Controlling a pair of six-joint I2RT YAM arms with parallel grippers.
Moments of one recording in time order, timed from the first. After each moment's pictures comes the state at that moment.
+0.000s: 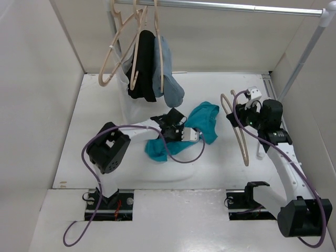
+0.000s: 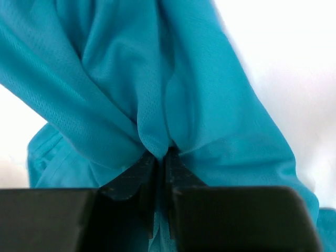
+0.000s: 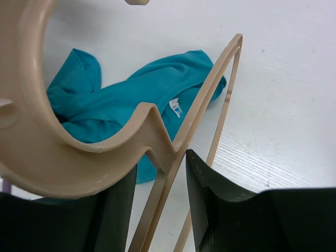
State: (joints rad) left arm -0.78 1.86 1.18 -0.36 0.19 0.84; right arm 0.02 0.99 0.81 -0.24 -0.45 -0.05
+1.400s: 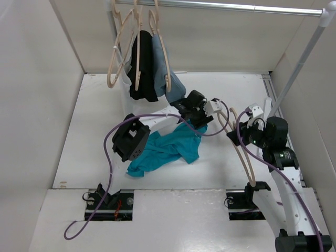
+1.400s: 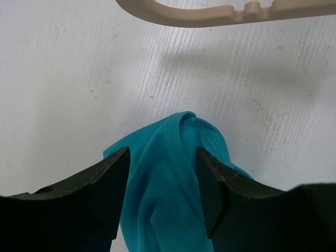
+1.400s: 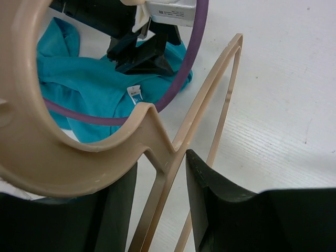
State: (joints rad) left arm -0.81 2.15 1.70 -0.33 0.26 0.39; right arm 0.02 0.68 0.71 -0.51 -0.54 -0.08
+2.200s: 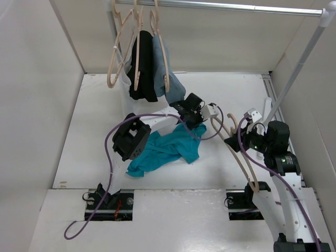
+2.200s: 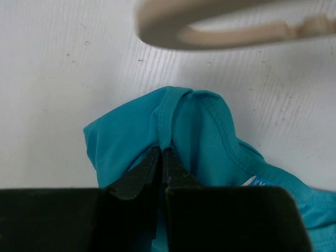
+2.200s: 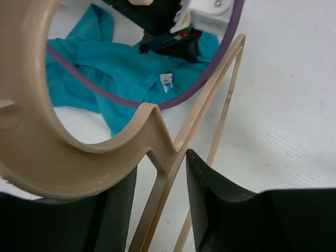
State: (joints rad) left arm -0.80 2.17 1.67 -0.39 0.25 0.45; right arm 0.01 0.61 0.70 -0.59 -0.66 -0.10
